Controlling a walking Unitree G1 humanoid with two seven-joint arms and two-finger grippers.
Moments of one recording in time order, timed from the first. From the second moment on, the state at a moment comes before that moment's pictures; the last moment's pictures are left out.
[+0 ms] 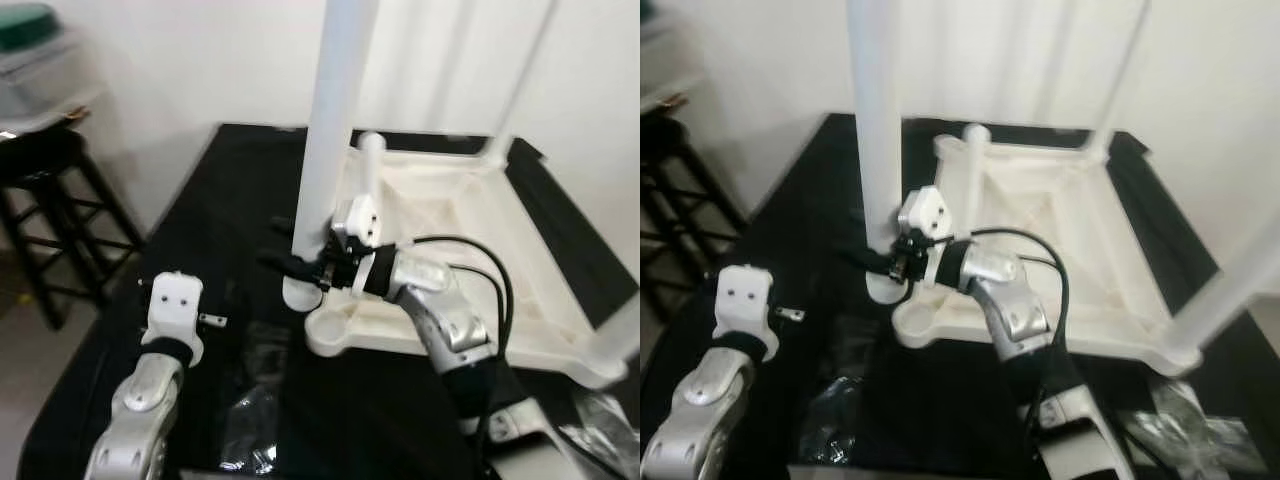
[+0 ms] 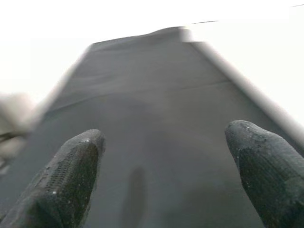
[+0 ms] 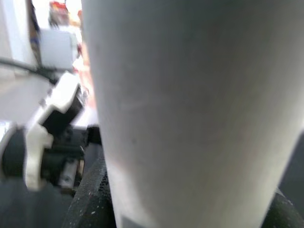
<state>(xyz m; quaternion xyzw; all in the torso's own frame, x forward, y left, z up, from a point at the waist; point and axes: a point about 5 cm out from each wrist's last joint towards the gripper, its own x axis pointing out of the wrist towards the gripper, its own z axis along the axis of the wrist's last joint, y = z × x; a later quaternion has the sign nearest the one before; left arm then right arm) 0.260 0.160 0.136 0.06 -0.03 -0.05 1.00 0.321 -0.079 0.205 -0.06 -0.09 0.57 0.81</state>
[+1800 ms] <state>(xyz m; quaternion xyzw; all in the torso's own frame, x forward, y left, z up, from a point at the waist) 0.203 0.150 0.168 0.06 -0.05 -0.12 0.99 0.334 -0.075 0.228 -0.10 -0.04 0.76 0.64</state>
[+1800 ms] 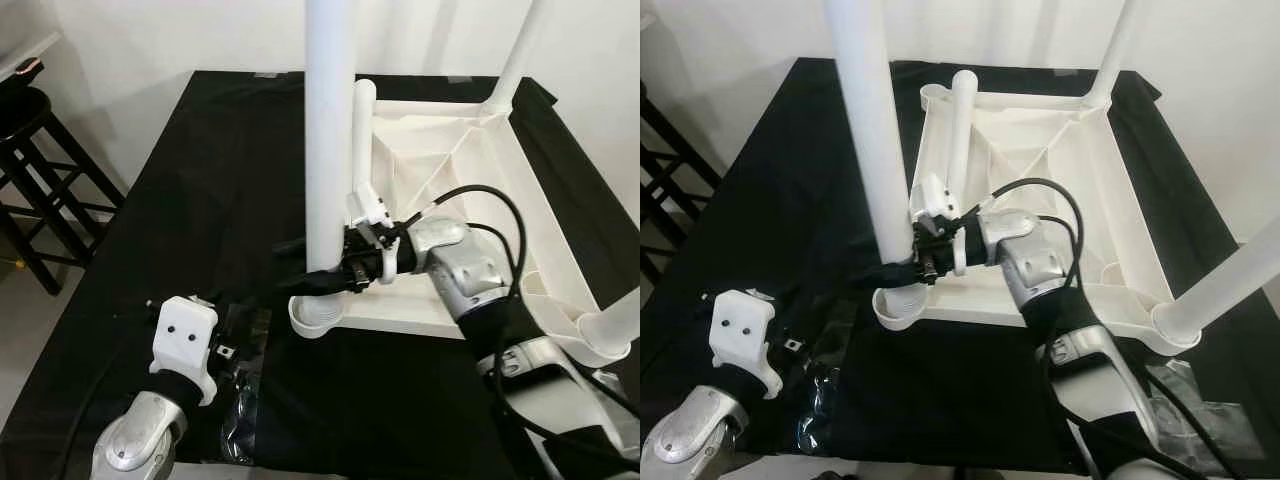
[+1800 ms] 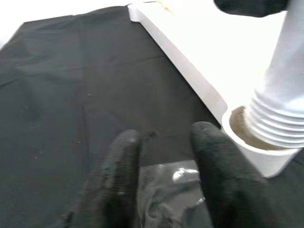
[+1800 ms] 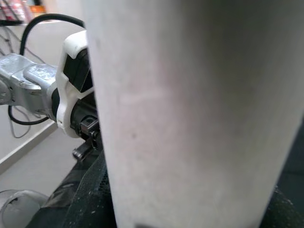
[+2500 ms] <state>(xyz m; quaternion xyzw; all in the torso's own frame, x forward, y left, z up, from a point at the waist) 0.166 0.126 0.173 0.04 -0.04 -0.27 0.96 0.341 -0.067 0.233 -0.11 -0.05 0.79 0.61</state>
